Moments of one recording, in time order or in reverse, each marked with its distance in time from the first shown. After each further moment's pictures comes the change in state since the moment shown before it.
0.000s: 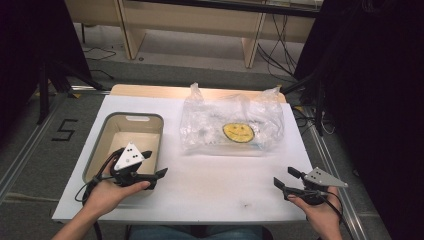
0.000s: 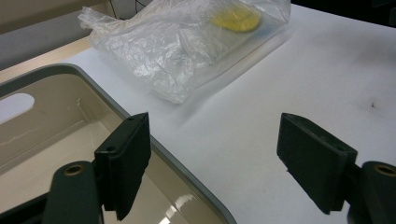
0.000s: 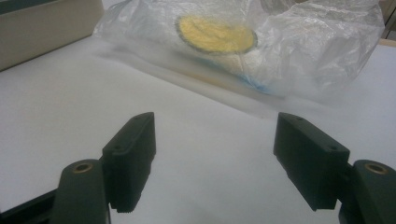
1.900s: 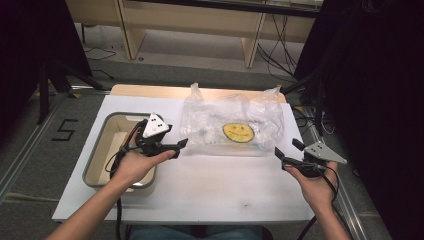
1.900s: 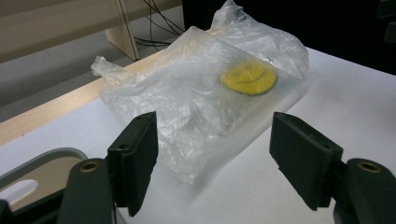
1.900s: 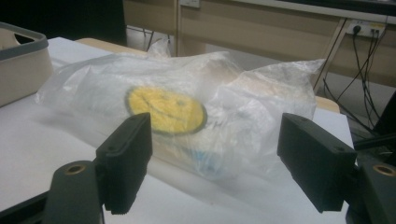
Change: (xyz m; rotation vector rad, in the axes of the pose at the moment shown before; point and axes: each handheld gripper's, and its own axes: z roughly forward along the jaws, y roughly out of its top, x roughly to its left) left arm 0.000 0.072 0.040 -0.051 0.056 -0.014; right arm -0.016 0.060 0.024 -0.120 -0.152 -0.029
